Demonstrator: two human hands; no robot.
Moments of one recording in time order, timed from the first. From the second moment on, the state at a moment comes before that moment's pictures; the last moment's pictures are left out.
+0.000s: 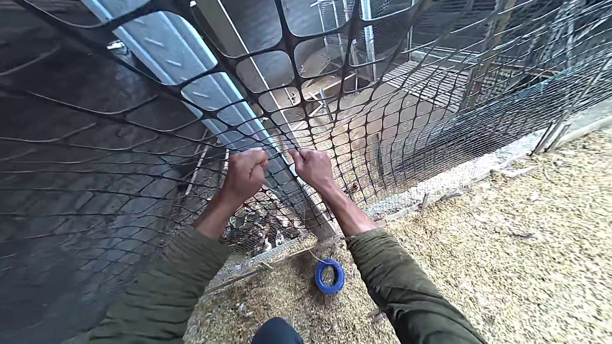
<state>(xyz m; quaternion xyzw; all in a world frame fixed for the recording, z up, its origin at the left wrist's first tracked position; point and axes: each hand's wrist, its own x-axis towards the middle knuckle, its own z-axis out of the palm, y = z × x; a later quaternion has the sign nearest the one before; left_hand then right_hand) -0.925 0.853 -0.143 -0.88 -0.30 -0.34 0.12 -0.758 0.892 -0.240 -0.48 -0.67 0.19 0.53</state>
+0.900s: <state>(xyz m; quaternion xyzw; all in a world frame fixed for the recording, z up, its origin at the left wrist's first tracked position) -0.879 0.846 -0.139 -0.88 -0.42 -0.13 0.15 -0.725 0.848 -0.263 -0.14 -0.77 0.18 0.59</state>
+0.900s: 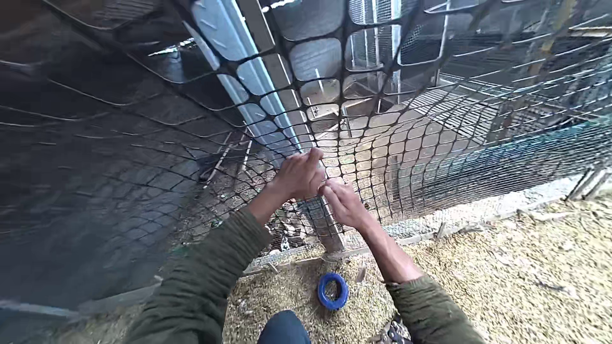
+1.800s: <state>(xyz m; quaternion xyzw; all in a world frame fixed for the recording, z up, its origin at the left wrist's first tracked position) -0.950 0.789 -0.216 -0.87 -0.40 -0.24 0.16 -0.689 0.846 -0.242 -0.47 -0.75 0.30 0.36</state>
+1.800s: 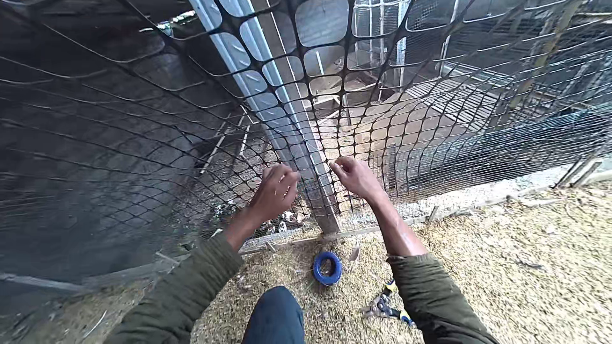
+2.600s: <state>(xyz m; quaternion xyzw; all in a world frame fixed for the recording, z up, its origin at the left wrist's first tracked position) -0.944 0.862 -0.166 -0.92 -0.20 -0.15 0.32 -0.672 0.866 -0.256 -0.36 -0.76 0.36 0.42</state>
